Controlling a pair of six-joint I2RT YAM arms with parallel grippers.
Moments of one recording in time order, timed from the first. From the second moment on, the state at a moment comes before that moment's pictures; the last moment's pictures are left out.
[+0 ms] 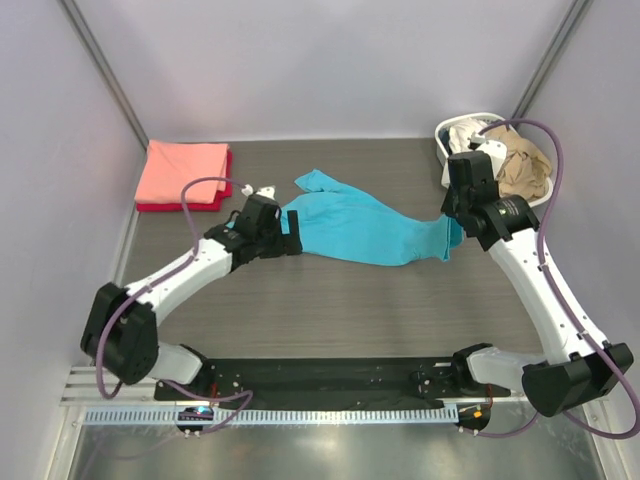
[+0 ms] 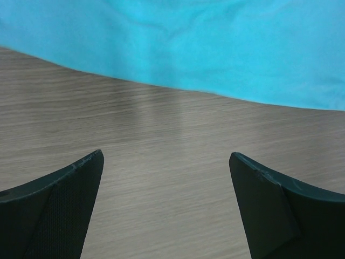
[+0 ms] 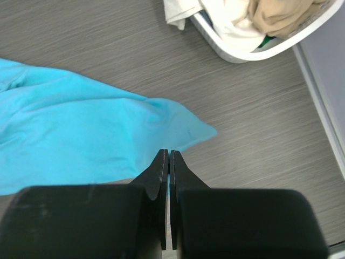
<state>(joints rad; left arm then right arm) -0.54 1.37 0.99 -0.43 -0.11 -0.54 0.31 1.20 1.36 -0.85 0.52 0.43</state>
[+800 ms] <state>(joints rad) -0.55 1.90 1.18 -0.17 -0.20 -0.58 0.31 1.19 1.25 -0.70 0.41 0.41</state>
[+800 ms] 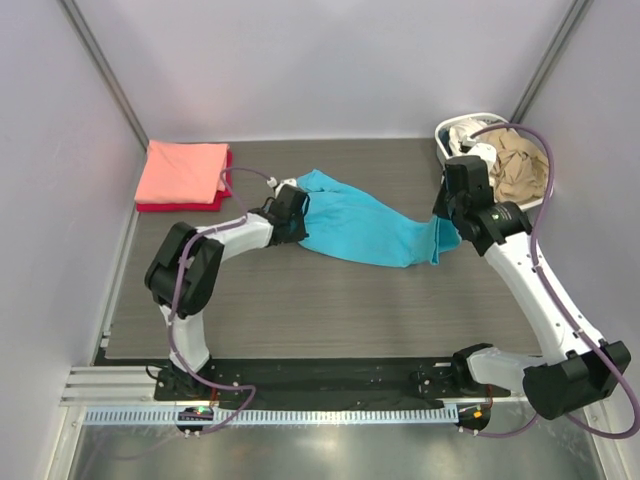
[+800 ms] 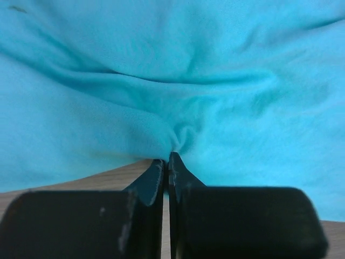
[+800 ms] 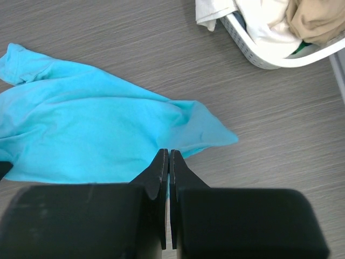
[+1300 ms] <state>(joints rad) -0.56 1.41 2.22 -0.81 -0.29 -0.31 0.30 0.87 1.82 -0.88 0.63 0.40</state>
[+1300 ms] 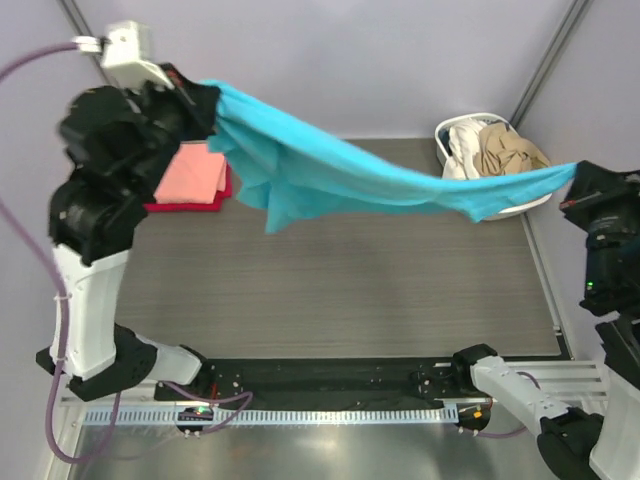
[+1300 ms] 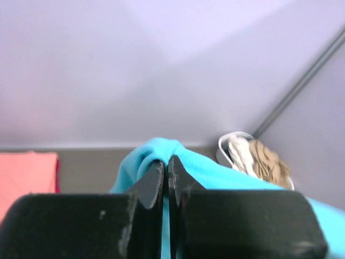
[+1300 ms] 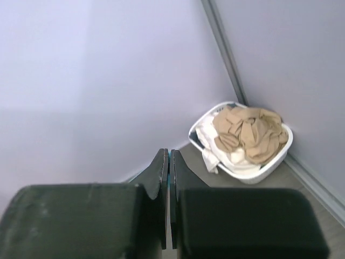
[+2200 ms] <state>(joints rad) -0.28 1.22 1.09 -0.63 0.04 -0.43 0.22 1.41 1.39 -0.83 0.56 0.37</state>
